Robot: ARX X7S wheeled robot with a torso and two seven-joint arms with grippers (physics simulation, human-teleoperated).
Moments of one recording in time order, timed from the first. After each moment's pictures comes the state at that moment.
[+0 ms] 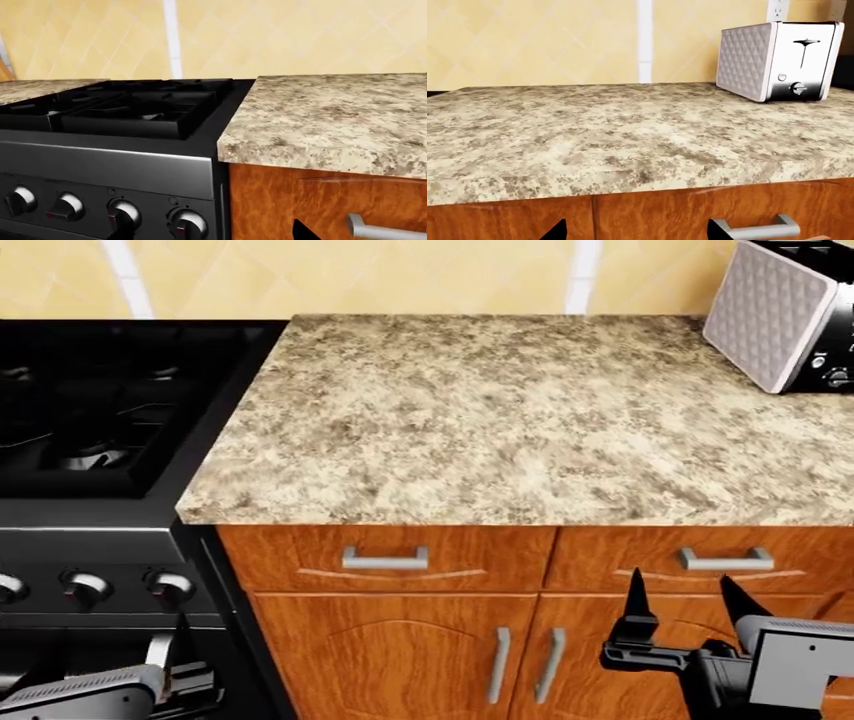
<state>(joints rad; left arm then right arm) 0.29 -0.12 -0.26 0.68 -0.14 -0.40 -0.11 -0.09 0.19 0.23 -0.58 0.25 0.48 0.01</state>
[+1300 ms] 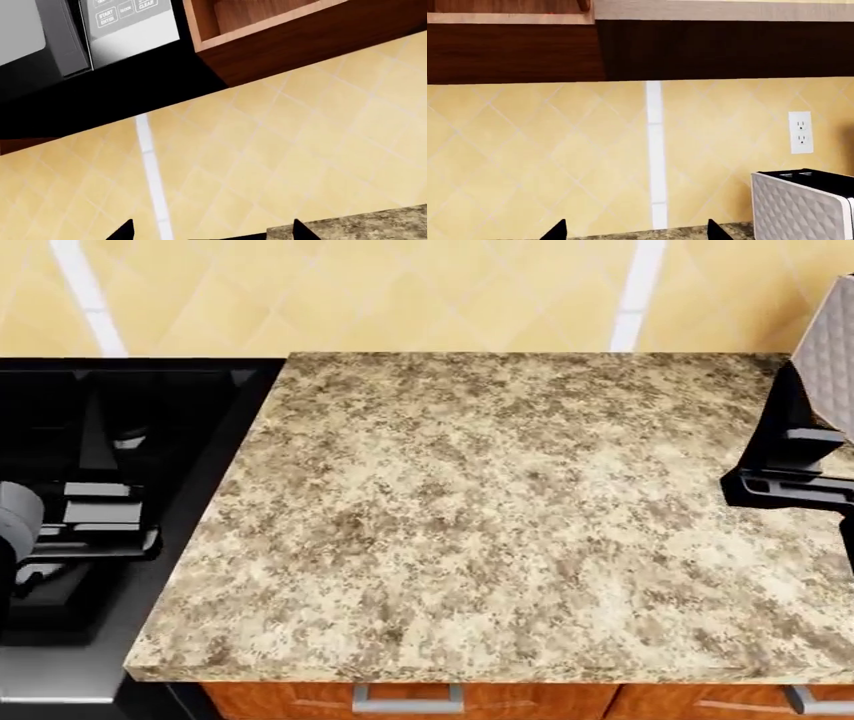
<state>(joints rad) -0.44 -1.30 0.19 1.03 -1.14 -0.44 -1.11 0.49 0.38 0.54 -0.94 0.69 1.13 0.16</state>
